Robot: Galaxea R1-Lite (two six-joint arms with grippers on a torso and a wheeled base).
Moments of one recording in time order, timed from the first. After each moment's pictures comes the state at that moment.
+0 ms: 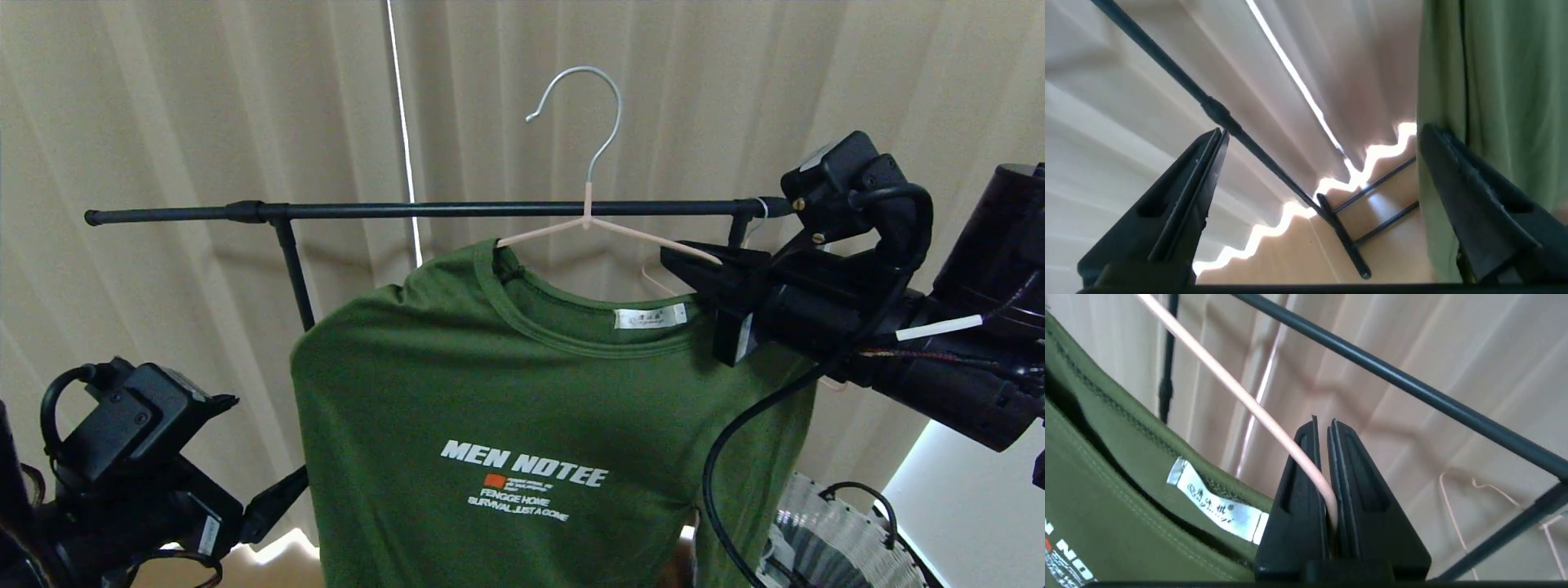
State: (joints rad) left arm -0.28 1.23 -0.26 -0.63 -0.02 0.43; right arm 0.61 1.54 -0.80 -0.73 -0.01 -0.24
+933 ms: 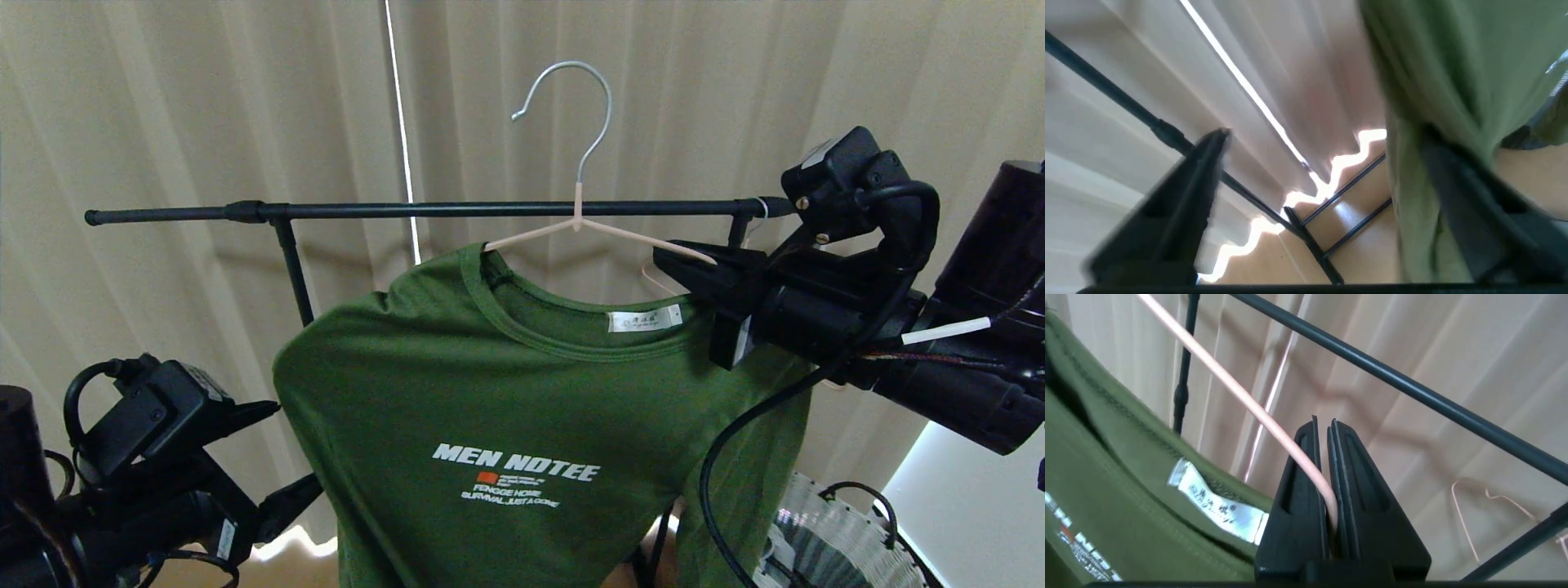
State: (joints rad) left arm -0.29 1.26 -0.28 -0.63 -0.15 0.40; right arm 0.63 1.54 -0.80 -0.73 0.00 -0.24
